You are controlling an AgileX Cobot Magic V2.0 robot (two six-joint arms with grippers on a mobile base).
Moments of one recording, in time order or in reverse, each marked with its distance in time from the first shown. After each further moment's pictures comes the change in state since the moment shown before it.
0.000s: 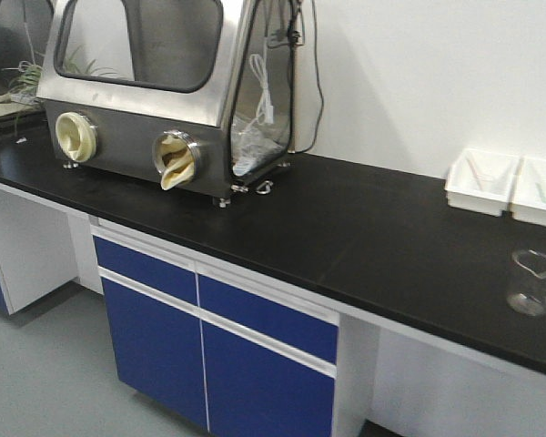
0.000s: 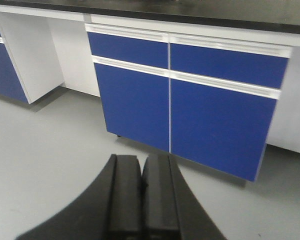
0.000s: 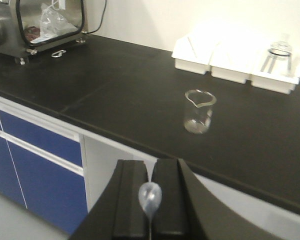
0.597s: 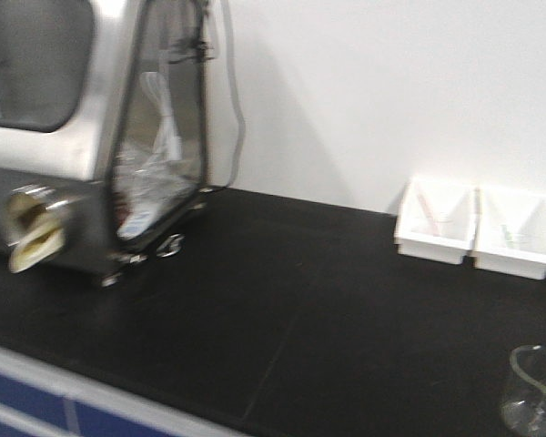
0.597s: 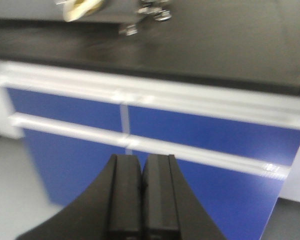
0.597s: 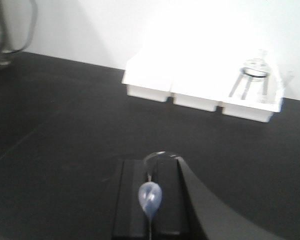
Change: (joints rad) left arm 0.000 0.000 0.000 0.000 0.000 0.000; right arm 0.000 0.000 0.000 0.001 0.001 0.000
